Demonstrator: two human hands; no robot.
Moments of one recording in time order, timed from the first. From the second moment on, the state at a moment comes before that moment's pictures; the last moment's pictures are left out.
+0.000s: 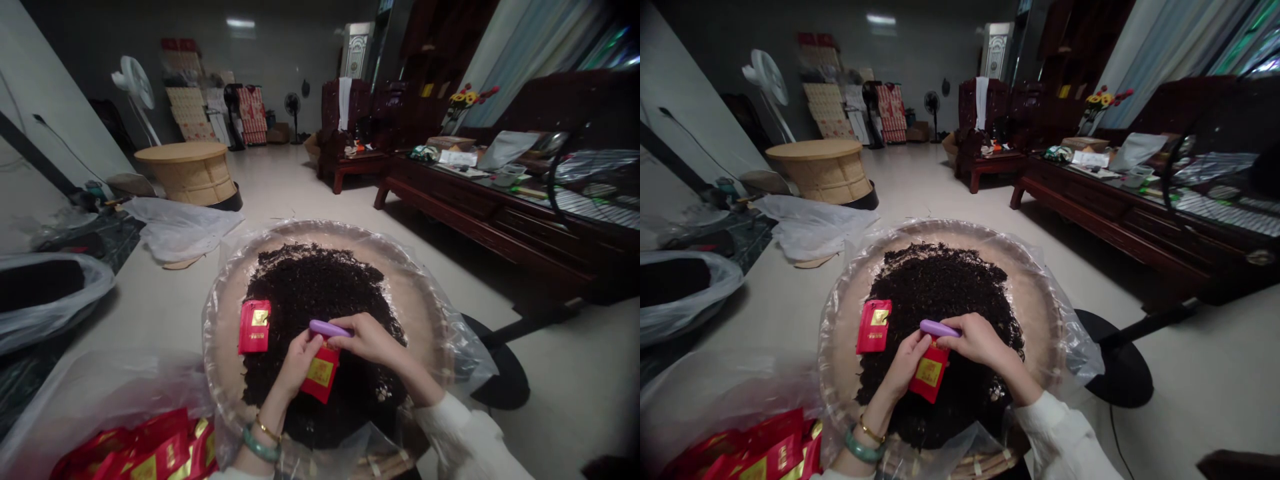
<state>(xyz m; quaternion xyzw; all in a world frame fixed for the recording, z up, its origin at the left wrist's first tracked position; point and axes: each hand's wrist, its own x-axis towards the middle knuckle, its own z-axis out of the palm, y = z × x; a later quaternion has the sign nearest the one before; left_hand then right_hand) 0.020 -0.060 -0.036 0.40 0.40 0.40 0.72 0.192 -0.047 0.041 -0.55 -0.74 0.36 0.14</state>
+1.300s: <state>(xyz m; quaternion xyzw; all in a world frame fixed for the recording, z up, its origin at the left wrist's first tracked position) 0.014 -0.058 -0.035 0.31 0.40 0.35 0.79 0.200 -0.038 0.027 -0.55 -0.67 0.44 0.24</state>
